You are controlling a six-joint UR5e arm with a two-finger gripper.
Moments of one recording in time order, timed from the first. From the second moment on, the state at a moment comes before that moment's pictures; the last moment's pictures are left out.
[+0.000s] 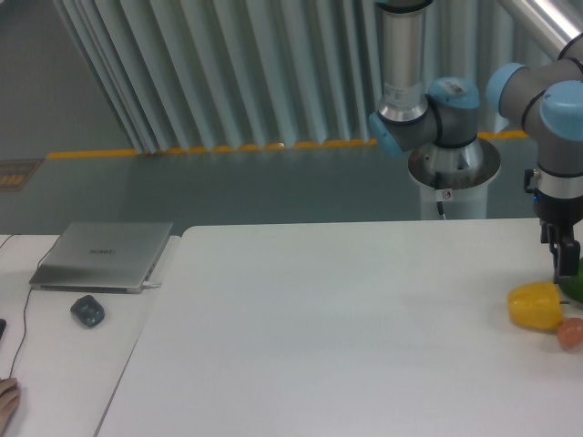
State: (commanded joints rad) arm 2.59 -1.73 -1.67 -1.26 1.58 1.98
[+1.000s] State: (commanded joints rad) arm 2.54 -1.77 -1.66 -1.24 1.69 1.92
